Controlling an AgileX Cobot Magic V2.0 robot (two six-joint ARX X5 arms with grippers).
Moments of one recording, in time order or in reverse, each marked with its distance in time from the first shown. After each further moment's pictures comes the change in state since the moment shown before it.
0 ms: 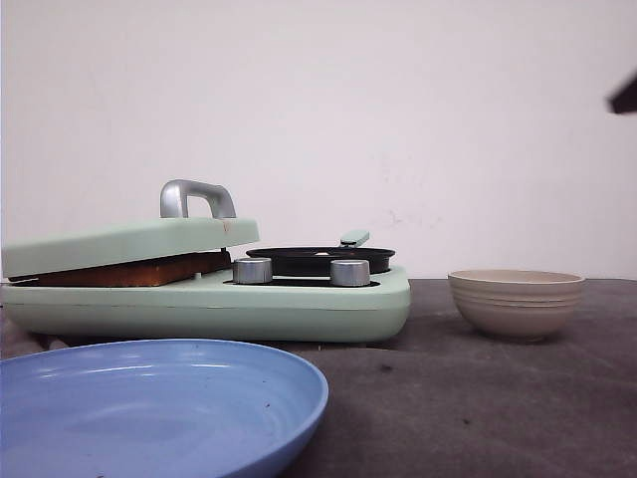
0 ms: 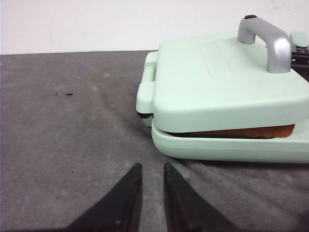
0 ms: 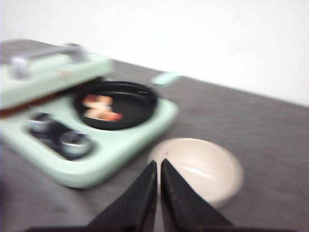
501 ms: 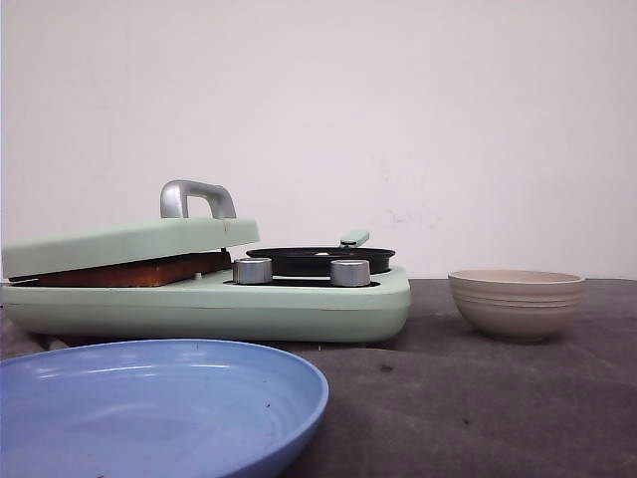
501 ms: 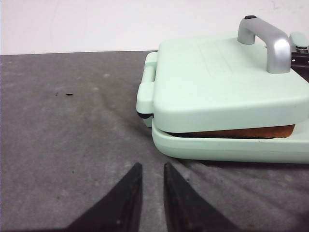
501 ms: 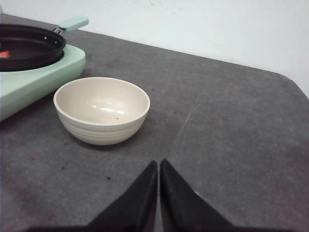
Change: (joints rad) left arm 0.000 0.000 0.000 0.000 0.001 0.000; right arm -0.331 -0.286 -0.166 -0.179 -0.097 -0.049
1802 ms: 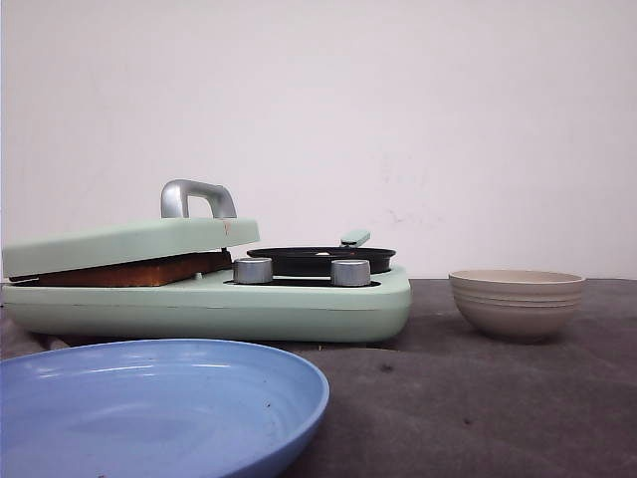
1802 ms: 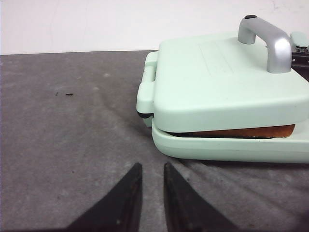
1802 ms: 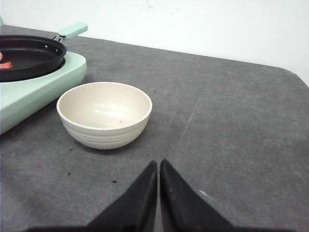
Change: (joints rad) left arm 0.000 0.000 0.000 0.000 0.000 0.000; right arm 0.000 -0.001 0.000 0.005 0.006 0.060
